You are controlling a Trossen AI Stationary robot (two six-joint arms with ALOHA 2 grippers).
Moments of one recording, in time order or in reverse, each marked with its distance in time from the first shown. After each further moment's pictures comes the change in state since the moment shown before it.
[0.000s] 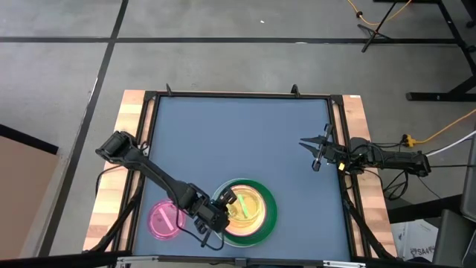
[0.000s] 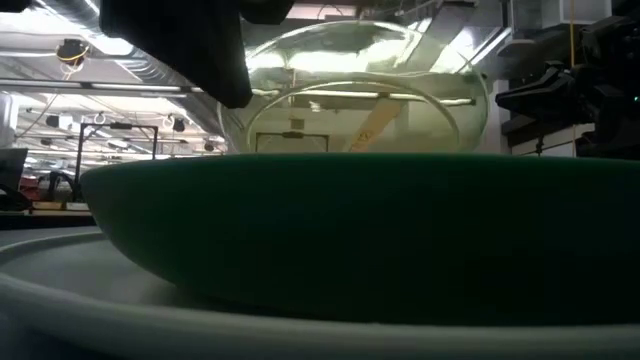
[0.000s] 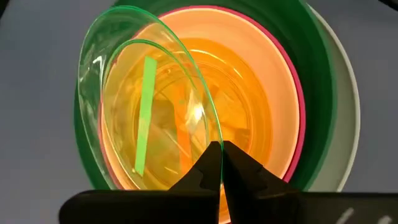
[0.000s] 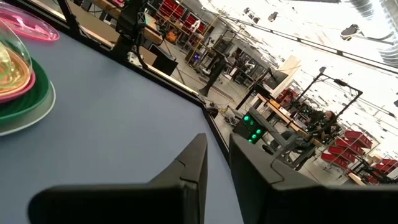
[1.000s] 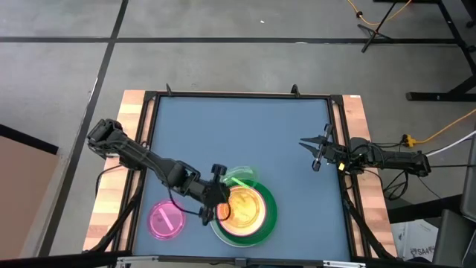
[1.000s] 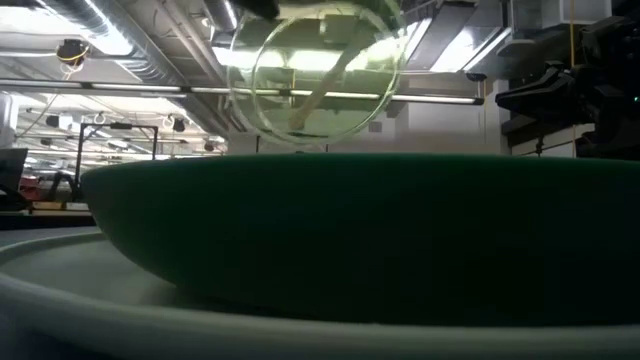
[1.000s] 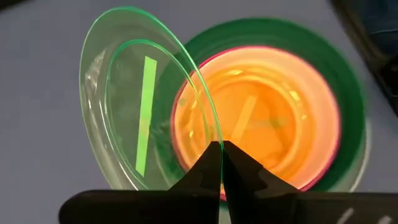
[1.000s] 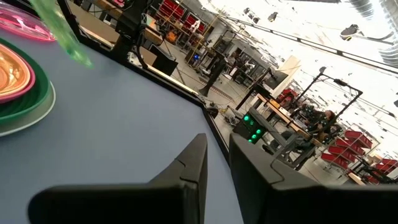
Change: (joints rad) left arm 0.098 -0.206 0.000 -0.083 -0.033 -0.433; right arm 0.000 0.000 0.000 0.000 0.000 0.000
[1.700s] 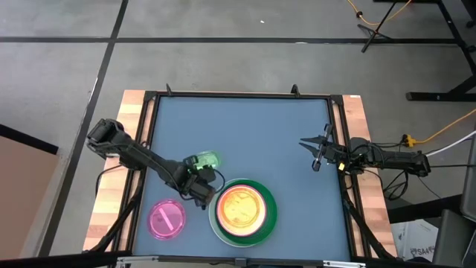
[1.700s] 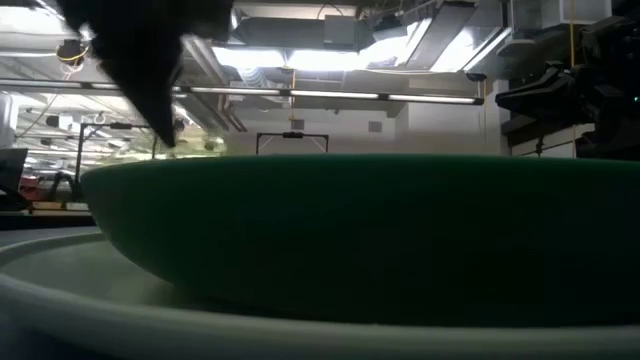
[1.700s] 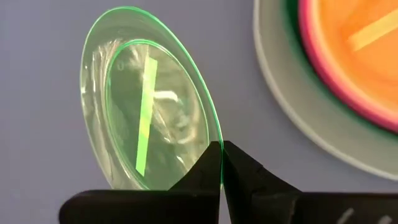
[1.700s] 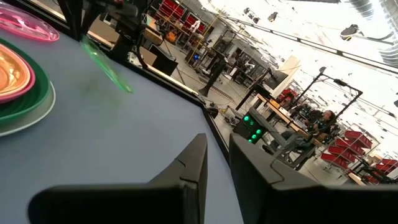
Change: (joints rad) left arm 0.023 0.000 -0.168 -0.337 -0.077 -0.699; right arm 0.000 0.000 0.000 0.000 0.000 0.000
